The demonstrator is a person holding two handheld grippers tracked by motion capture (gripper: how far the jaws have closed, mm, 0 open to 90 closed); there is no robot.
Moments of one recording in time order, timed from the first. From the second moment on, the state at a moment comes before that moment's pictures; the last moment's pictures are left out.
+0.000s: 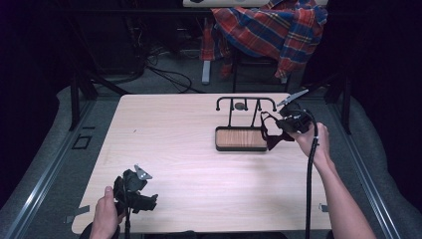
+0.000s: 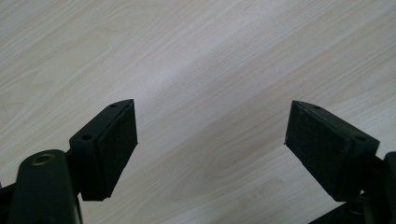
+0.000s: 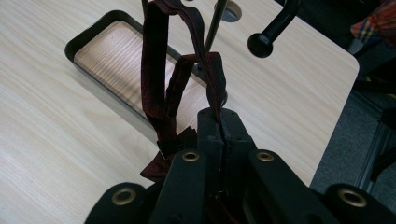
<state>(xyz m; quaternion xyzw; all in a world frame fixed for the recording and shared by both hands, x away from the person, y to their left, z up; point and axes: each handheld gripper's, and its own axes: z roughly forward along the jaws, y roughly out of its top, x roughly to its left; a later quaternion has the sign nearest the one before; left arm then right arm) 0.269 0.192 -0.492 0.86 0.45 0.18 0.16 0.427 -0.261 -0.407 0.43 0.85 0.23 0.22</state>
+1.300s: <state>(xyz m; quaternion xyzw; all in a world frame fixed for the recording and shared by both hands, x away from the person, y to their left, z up) 0.270 0.192 -0.492 0.86 0.45 0.18 0.16 0.452 -0.274 -0.392 0.47 0.81 0.26 0.24</state>
